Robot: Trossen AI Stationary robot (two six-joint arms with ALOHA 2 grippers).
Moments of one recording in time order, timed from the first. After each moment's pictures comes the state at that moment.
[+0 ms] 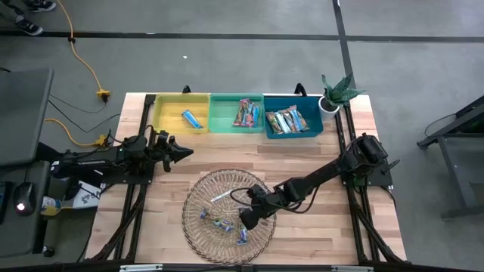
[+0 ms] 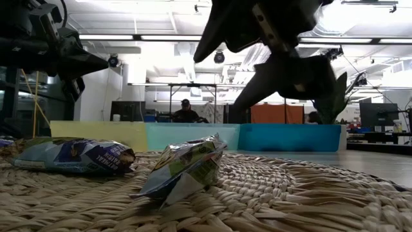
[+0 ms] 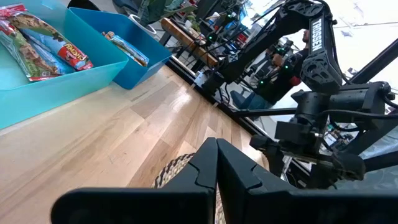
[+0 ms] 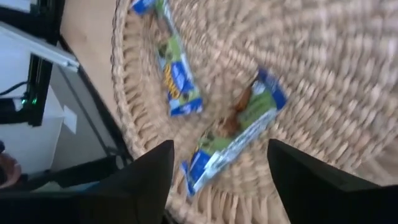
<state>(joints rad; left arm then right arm) 0.12 0.06 0.01 0.00 0.02 -0.66 0.41 1.89 1.25 -0.19 0.02 1.36</state>
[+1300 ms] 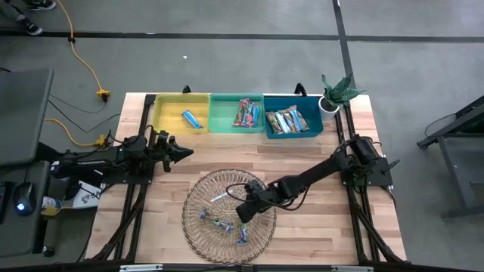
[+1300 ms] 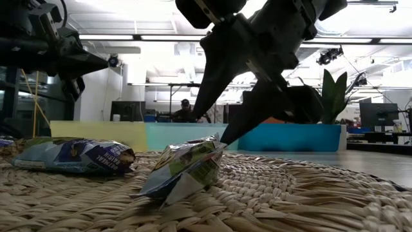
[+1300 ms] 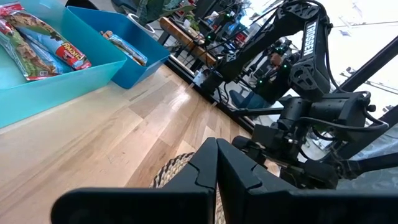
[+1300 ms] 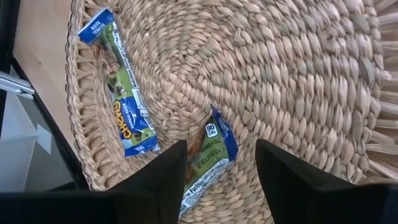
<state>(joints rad) 0.12 0.06 0.01 0.00 0.02 -0.66 0.37 1.97 1.26 -0.19 0.06 1.35</state>
